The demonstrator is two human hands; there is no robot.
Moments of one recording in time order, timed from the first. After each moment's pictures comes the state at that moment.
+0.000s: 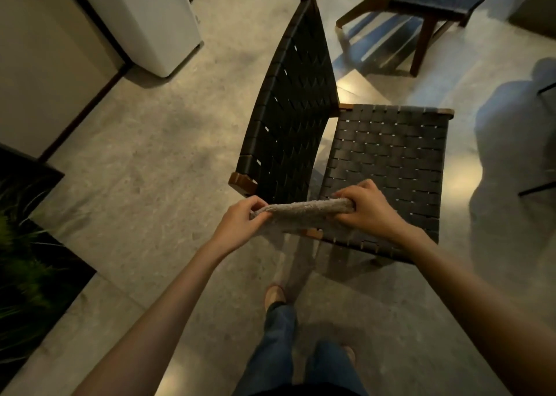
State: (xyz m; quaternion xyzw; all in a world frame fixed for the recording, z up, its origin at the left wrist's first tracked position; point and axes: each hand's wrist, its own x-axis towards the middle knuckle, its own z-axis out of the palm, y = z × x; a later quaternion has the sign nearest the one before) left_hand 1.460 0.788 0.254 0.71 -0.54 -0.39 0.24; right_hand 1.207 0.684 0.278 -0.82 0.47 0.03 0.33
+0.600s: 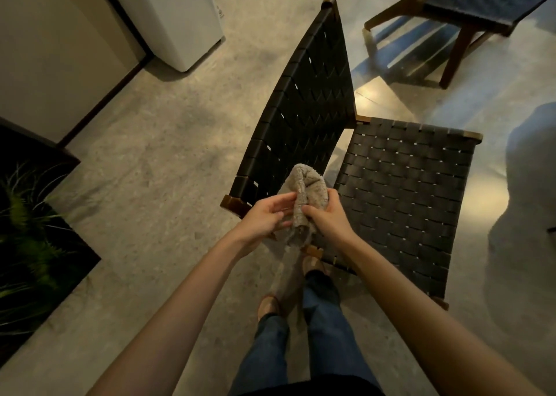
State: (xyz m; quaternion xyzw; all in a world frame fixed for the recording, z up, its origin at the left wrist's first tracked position) left_hand 1.420 0.703 0.261 0.61 -0.27 -0.64 0.37; right_hand 1.278 0.646 0.258 -0.46 0.53 -0.18 0.69
